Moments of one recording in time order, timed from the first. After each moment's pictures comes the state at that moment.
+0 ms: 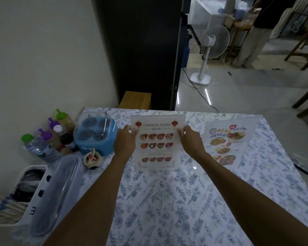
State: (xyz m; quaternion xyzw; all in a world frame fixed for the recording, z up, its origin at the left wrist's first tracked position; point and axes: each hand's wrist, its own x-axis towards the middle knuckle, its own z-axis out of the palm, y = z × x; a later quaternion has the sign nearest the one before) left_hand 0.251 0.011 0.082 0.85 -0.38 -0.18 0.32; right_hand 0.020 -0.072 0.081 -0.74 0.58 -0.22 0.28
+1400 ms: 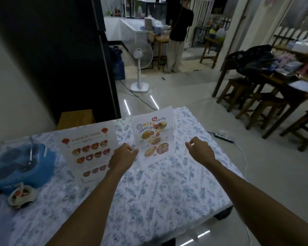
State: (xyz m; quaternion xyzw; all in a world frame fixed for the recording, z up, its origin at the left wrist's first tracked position) left_hand 0.043 0.005 0.080 0.76 -0.56 -0.27 0.21; right_hand -0.260 -0.011 0.089 -0.60 0.77 -0.14 0.18
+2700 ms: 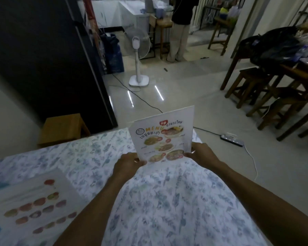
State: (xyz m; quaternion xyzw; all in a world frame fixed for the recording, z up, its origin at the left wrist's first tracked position) left_hand -0.074 -0.176 0.062 0.71 -0.61 -0.33 0.15; right_hand -0.371 -0.210 0.061 -0.70 0.66 -0.10 0.27
